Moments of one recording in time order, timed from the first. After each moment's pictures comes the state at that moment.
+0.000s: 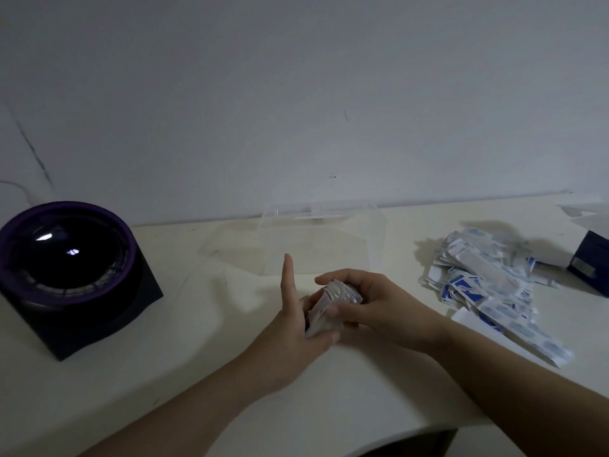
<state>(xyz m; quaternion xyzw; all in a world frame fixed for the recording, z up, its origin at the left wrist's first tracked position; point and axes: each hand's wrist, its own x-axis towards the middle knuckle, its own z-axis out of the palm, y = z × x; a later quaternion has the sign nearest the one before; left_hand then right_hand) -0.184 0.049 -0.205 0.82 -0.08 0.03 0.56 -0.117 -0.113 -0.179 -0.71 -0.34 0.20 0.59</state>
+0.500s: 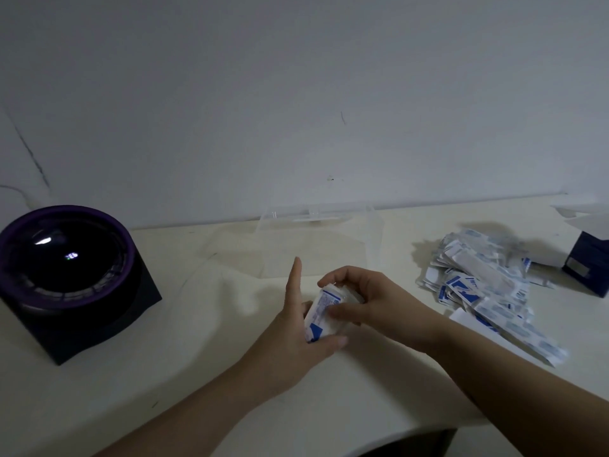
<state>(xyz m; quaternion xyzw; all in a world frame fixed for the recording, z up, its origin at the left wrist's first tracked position) -0.189 0.045 -0.200 0.84 -0.07 0.04 0.54 -0.120 -0.114 -0.170 -0.75 -0.33 0.17 0.55</state>
